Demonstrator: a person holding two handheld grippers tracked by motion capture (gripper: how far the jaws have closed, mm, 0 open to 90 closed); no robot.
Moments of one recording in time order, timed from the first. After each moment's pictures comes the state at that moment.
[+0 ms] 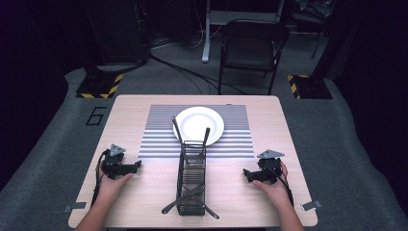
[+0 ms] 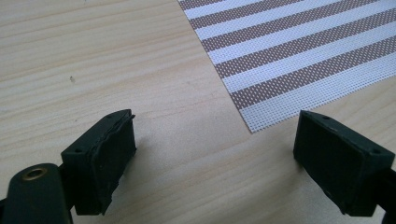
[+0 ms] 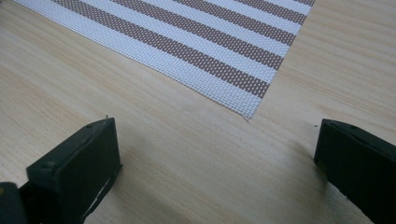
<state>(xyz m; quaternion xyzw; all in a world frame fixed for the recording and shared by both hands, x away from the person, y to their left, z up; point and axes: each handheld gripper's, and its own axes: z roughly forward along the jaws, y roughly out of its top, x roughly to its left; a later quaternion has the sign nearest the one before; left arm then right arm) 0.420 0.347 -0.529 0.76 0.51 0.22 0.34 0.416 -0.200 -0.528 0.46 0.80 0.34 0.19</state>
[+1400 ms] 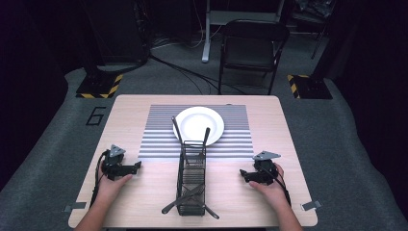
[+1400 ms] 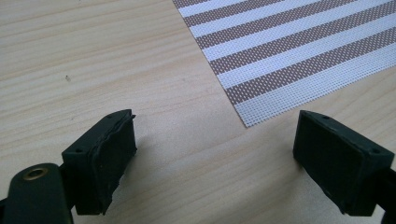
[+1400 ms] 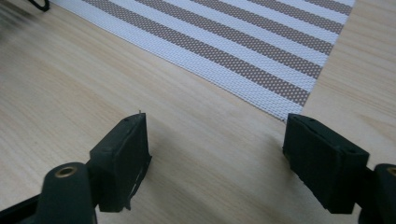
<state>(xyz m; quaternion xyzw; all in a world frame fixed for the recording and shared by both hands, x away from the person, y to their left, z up) 0.418 0.347 -0.530 0.76 0.51 0.22 0.34 0.406 -0.184 -0.521 0.44 0.81 0.34 0.18</state>
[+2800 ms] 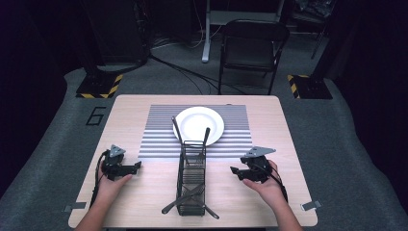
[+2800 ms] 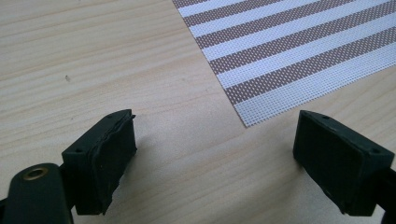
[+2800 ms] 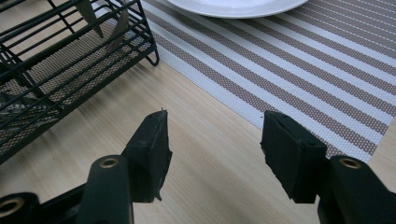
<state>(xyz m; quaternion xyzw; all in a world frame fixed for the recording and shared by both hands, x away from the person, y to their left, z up) 0.418 0.347 -0.530 0.76 0.51 0.22 0.34 0.392 -0.151 -0.468 0.38 0.83 0.38 0.14</state>
